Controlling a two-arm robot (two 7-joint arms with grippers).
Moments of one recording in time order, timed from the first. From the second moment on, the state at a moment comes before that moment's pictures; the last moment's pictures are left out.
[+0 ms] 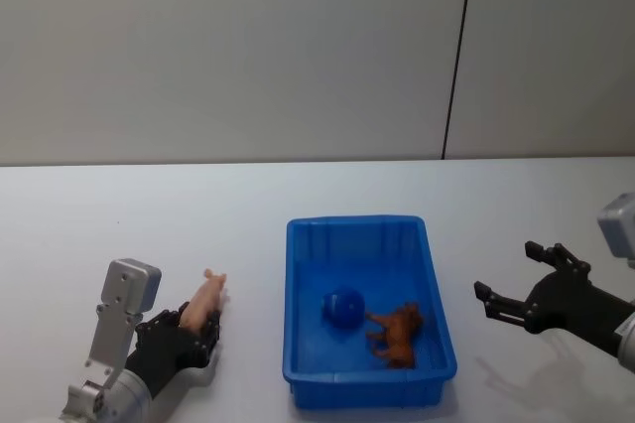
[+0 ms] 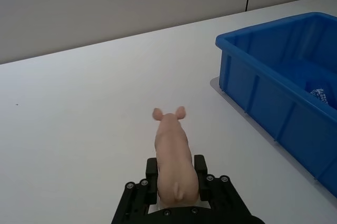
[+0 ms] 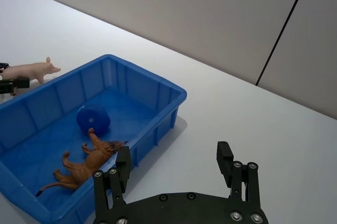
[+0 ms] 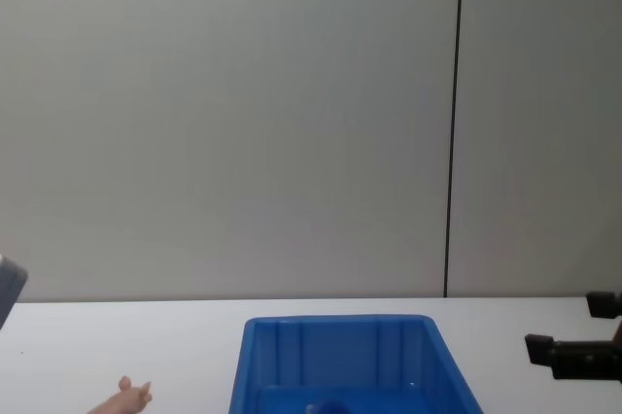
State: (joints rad) left arm -0.11 0.46 0.37 -1.35 -0.44 0.04 -0.09; right arm 0.07 0.47 -0.24 -1.63 0.26 0.19 0.43
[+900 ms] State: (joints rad) left arm -0.17 0.44 0.36 -1.46 -0.36 0.00 -0.15; right arm 0.07 0.47 -0.24 -1.63 0.26 0.19 0.43
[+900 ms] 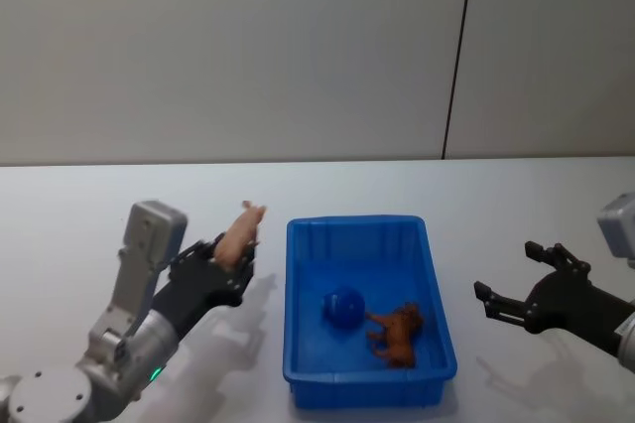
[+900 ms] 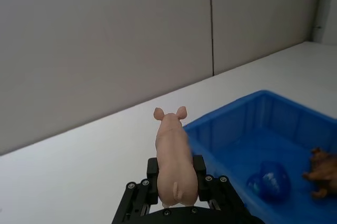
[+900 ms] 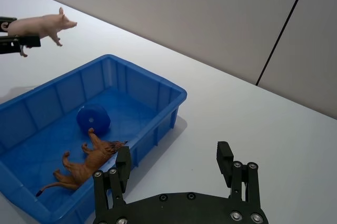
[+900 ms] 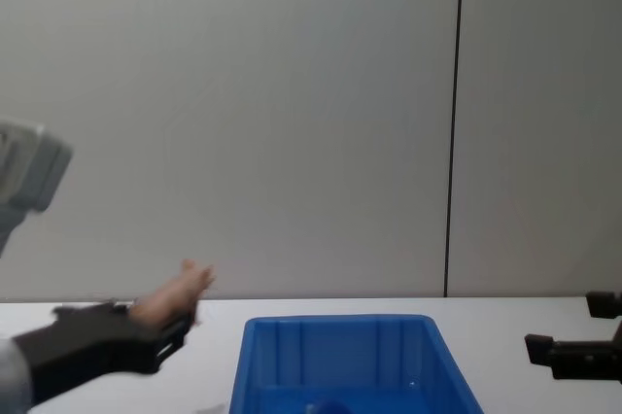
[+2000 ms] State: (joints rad) left arm -0.24 0.33 0.42 -1.50 -0.28 -0.02 -0.26; right arm 0.07 0.47 -0.24 -1.63 0.26 0.19 0.43
